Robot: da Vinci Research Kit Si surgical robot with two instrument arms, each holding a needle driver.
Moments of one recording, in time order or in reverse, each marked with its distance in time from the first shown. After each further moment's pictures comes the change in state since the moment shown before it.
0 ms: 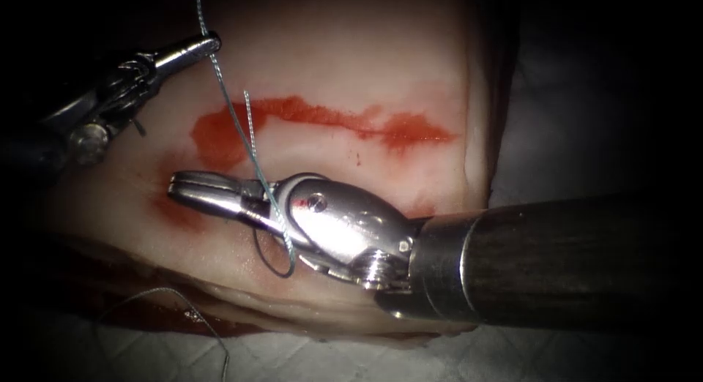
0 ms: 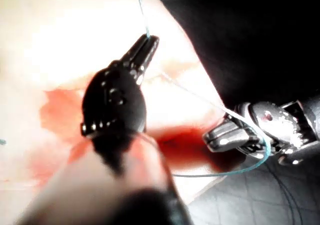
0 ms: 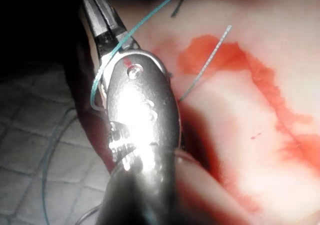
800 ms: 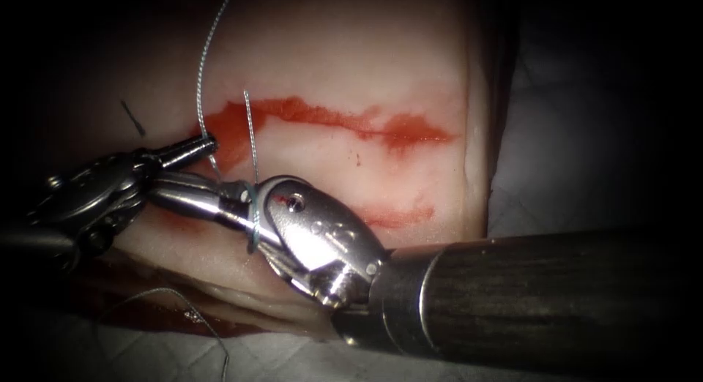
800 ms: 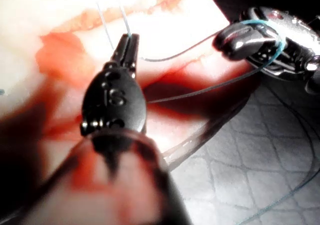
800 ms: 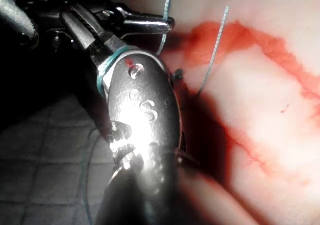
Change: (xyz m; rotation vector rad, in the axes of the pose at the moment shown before) right arm 0.000 0.000 0.002 0.111 -0.078 0.137; left arm 0.008 -0.001 -0.003 -0.077 0.104 0.059
